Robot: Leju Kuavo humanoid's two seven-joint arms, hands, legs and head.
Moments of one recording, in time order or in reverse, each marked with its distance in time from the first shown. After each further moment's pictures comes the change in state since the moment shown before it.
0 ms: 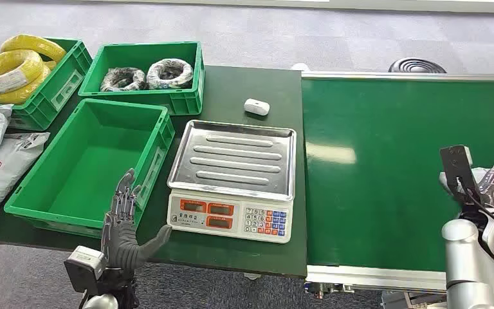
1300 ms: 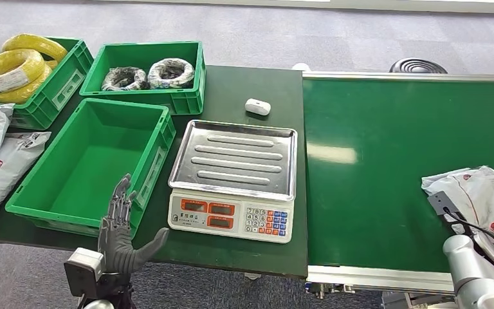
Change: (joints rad) left arm 0.038 -0.016 0.032 -0.026 -0.041 -0.001 0.036; right arm -0.051 -0.060 -0.013 0.380 0.190 0.349 0.458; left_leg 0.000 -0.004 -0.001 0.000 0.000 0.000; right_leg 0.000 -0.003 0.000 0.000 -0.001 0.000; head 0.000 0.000
